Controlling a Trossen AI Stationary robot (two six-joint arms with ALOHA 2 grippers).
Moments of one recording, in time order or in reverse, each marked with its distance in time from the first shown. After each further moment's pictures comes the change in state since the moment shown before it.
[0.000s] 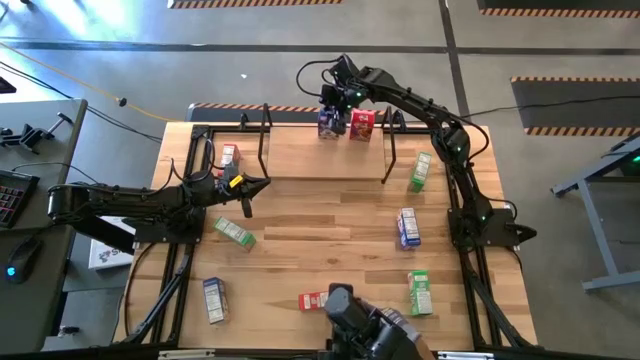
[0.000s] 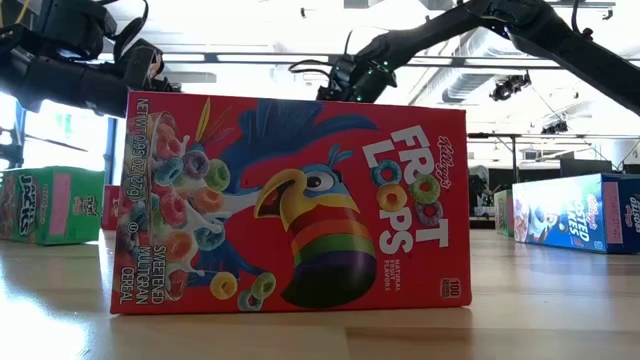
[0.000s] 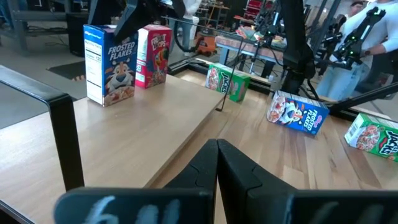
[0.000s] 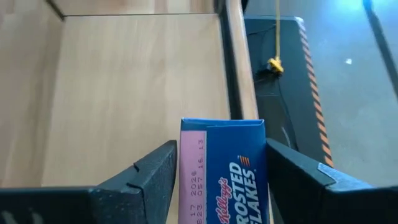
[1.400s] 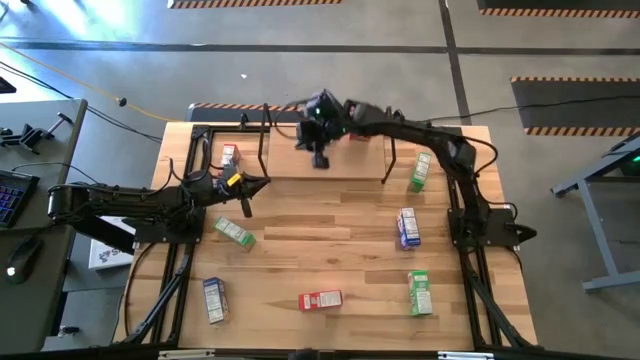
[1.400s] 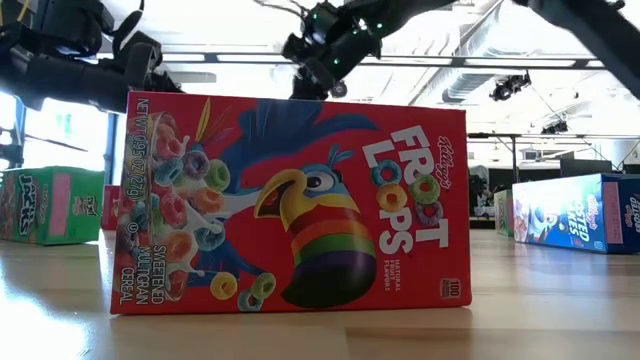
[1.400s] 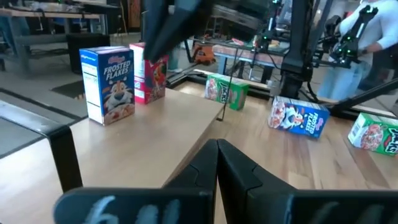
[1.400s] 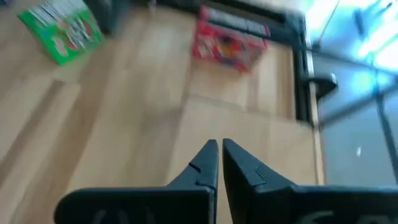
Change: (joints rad) left arm -0.002 -0.001 0.001 0.041 0.003 0.078; right arm 0.294 -0.170 -0.245 0.287 0.021 0.009
